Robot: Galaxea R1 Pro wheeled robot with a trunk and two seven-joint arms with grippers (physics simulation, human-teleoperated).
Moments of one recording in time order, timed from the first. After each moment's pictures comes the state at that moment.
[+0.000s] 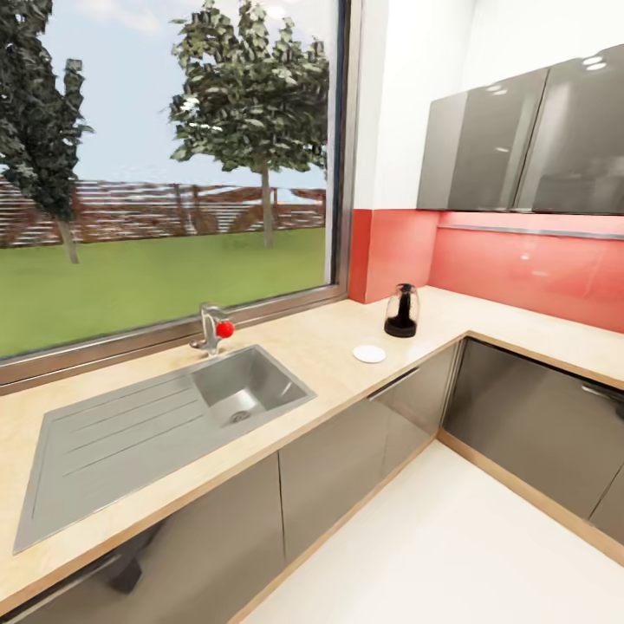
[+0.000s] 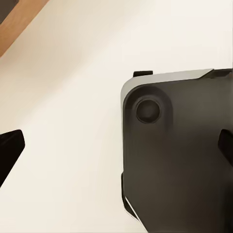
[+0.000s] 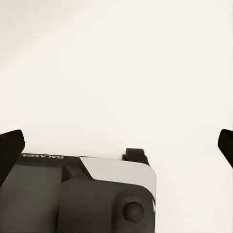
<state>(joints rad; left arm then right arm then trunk) 0.05 -0.03 -0.12 -0.19 0.02 -0.11 0.24 -0.31 0.04 0.05 -0.03 0.00 -0.03 -0.01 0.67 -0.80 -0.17</state>
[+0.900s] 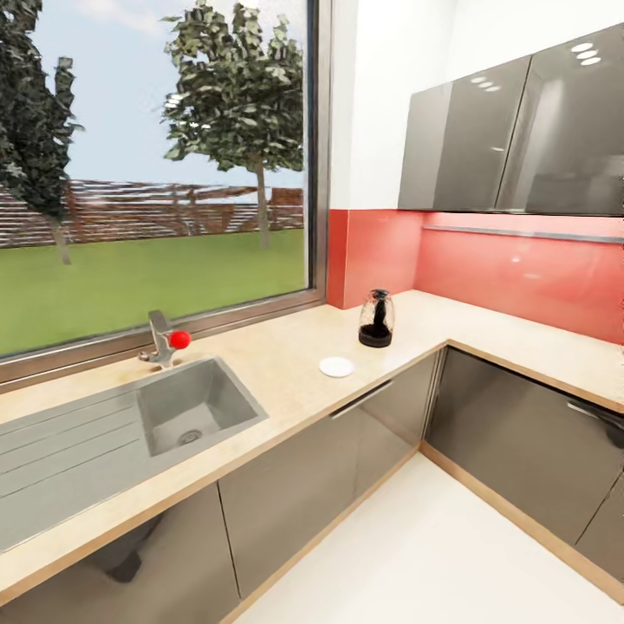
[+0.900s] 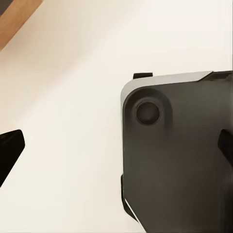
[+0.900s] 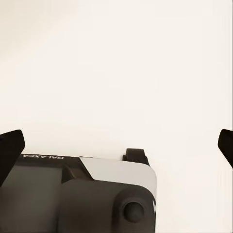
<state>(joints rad) 0.05 -0.03 -0.12 -0.20 0.02 -0.11 0.24 -0.31 0.04 0.05 -0.03 -0.01 -0.03 -0.02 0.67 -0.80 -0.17</state>
